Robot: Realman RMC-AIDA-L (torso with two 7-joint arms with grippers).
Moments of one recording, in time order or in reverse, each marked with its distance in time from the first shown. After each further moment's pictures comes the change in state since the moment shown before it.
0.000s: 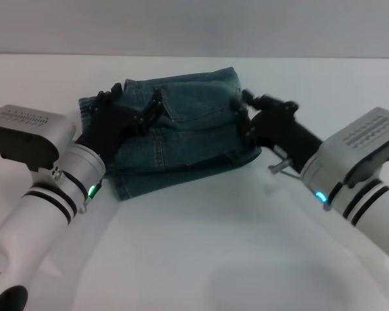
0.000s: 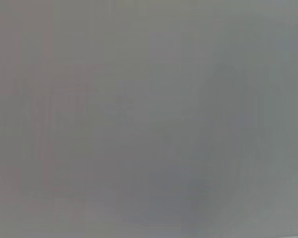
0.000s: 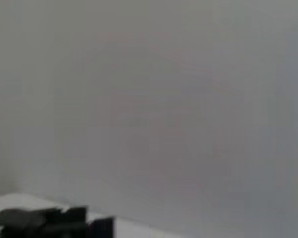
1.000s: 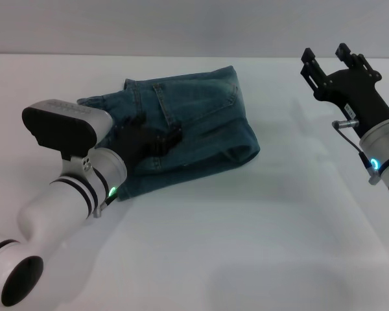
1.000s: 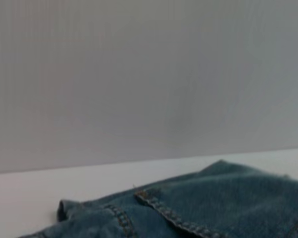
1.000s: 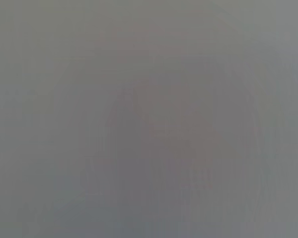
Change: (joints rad) left arm -0.115 -0.004 0.020 0.045 0.005 -0.272 -0.064; right arm -0.048 -0.005 0.230 -0.036 0.106 -0.081 -0.011
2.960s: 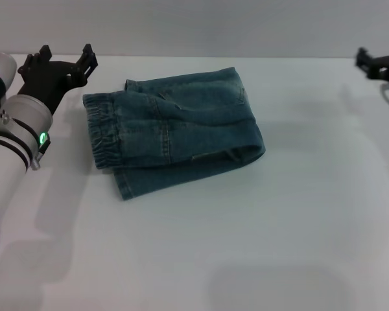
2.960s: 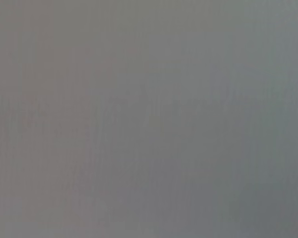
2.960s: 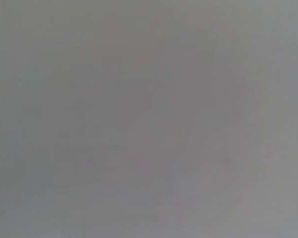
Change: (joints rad) left arm 0.225 0.010 -0.481 -0.349 0.003 -0.080 0.370; right arm -0.135 0.011 0.767 0.611 1.535 0.916 -2.277
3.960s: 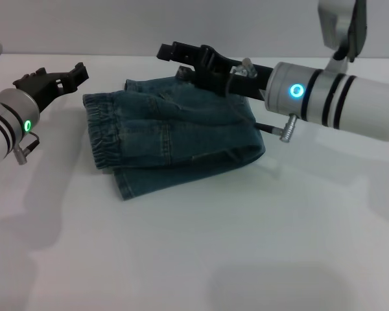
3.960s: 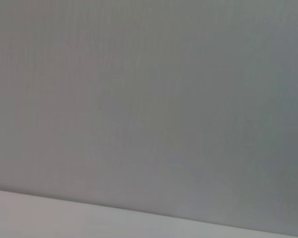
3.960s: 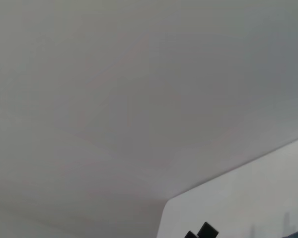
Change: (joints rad) left arm -0.056 0.004 -0.251 -0.033 0.000 -0.410 0.010; right arm 0.399 -0.013 -0.061 -0.499 -0.138 0.913 1.146
